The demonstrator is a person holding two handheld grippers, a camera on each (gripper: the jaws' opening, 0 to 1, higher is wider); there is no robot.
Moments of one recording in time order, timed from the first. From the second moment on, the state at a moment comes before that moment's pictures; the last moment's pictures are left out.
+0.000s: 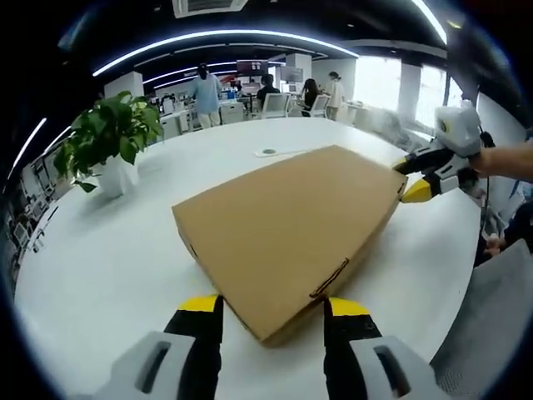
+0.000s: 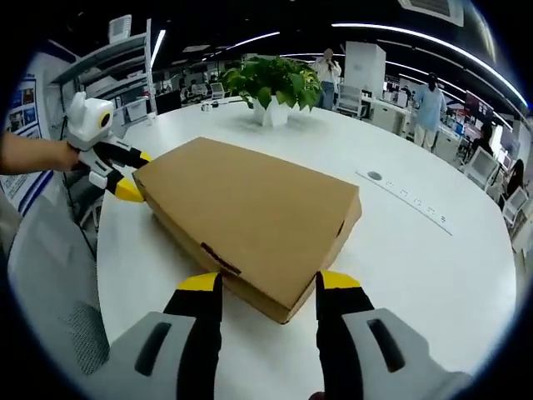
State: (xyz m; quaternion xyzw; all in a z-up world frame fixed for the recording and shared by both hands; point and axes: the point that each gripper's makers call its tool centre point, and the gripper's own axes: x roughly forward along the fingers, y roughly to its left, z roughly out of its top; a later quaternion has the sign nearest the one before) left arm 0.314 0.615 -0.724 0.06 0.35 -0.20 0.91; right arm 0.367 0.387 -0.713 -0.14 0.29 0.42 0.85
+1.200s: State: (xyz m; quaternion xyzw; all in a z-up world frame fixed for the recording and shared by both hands) left arm 0.301 0.670 -0.717 0.10 0.36 -0.28 0.89; right arm 0.302 0.436 -0.713 -0.14 0.28 0.39 0.87
